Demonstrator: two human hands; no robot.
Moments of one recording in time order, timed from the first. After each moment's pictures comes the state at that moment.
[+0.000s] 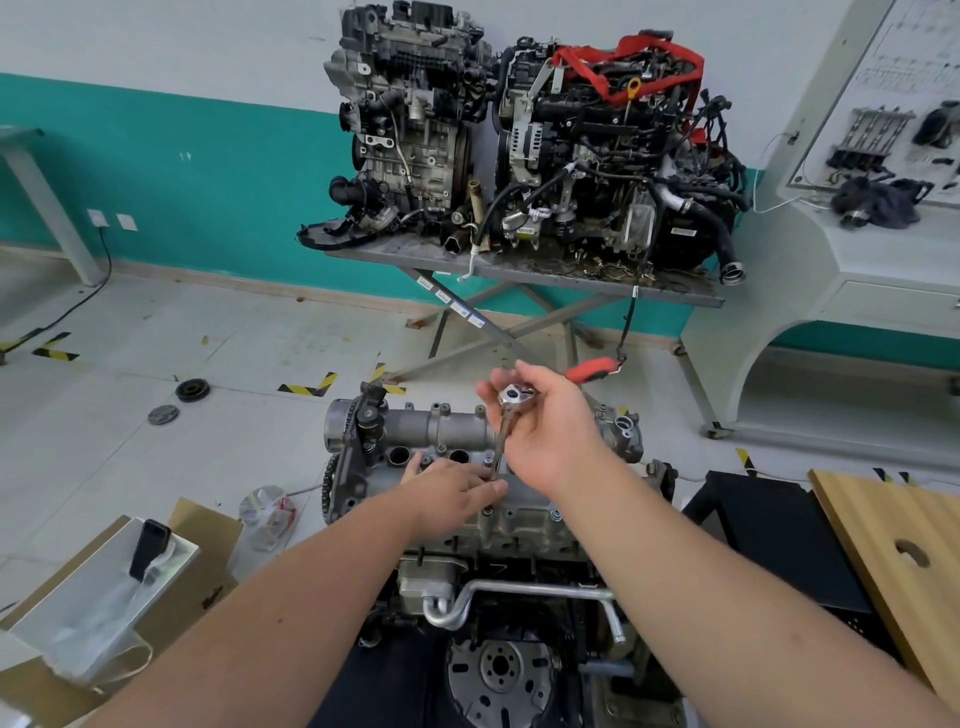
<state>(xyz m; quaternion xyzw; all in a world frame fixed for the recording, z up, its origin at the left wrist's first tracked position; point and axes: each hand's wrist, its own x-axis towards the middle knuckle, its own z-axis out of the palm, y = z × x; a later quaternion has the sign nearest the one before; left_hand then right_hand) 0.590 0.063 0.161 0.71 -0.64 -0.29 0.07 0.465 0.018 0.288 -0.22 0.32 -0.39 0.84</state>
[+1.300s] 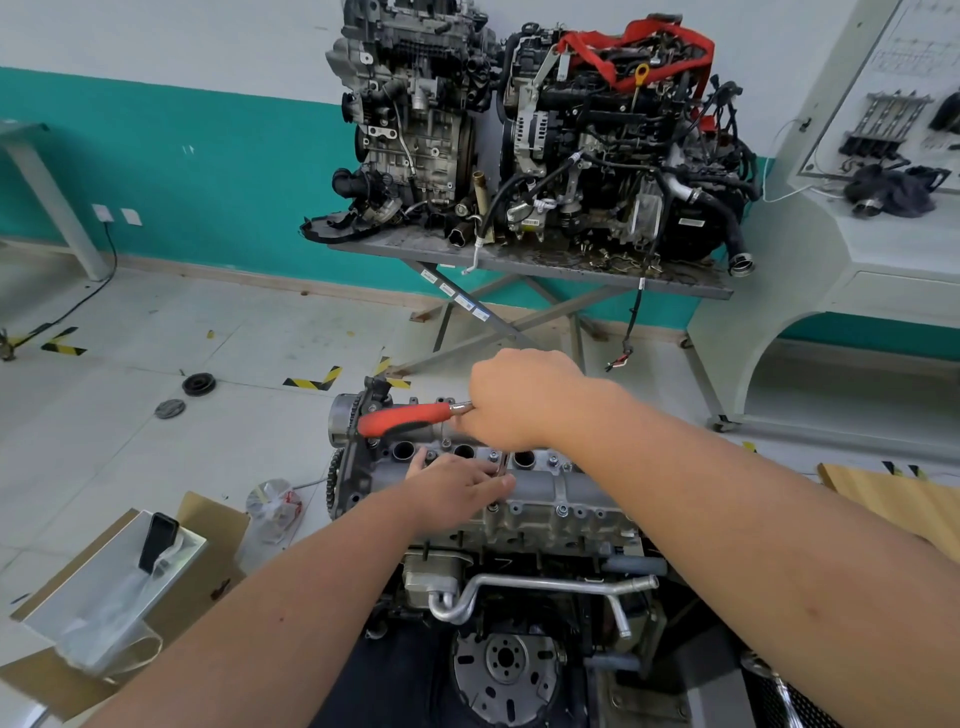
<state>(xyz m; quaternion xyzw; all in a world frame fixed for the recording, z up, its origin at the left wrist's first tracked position) 0.592 0.060 0.156 0.71 -0.64 -0.30 0.07 0.483 0.017 0.331 -0.95 0.31 0.08 -0.03</state>
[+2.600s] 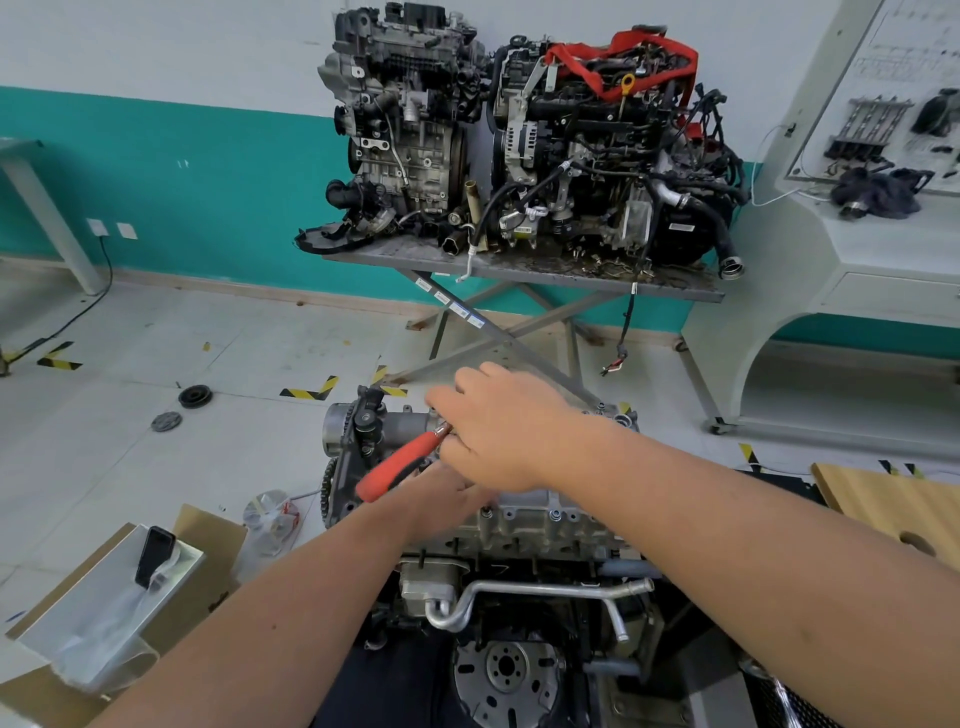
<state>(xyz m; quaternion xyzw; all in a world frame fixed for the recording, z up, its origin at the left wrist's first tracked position) 0.595 0.059 0.152 0.72 -0.63 -0.27 0.09 0.470 0.025 0.310 -0.98 0.21 -0.01 -0.05</state>
